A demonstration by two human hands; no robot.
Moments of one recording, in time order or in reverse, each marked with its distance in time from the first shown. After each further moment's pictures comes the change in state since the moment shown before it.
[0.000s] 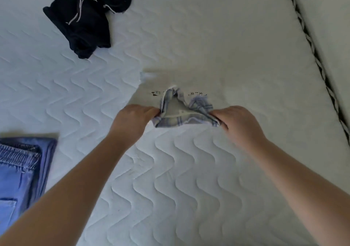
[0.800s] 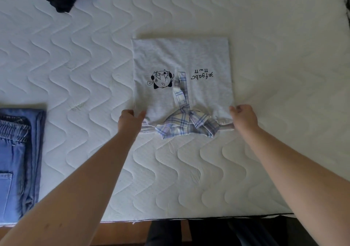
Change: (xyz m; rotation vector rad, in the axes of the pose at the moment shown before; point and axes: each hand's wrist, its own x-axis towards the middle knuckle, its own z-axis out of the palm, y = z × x) left_hand -0.080 0.003 0.124 -0.684 -0.226 -1.347; right_hand -0.048 0.015 0.130 0.606 -0.131 1.140
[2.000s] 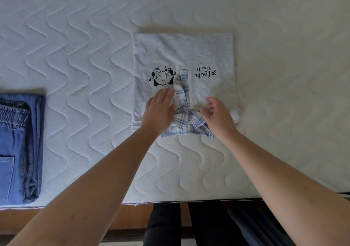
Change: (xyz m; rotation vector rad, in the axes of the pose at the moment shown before) left_hand -0.047 -0.001 0.051 0.497 -0.071 0.864; right_hand -0.086 -0.006 0.044 0.019 -0.164 -0.435
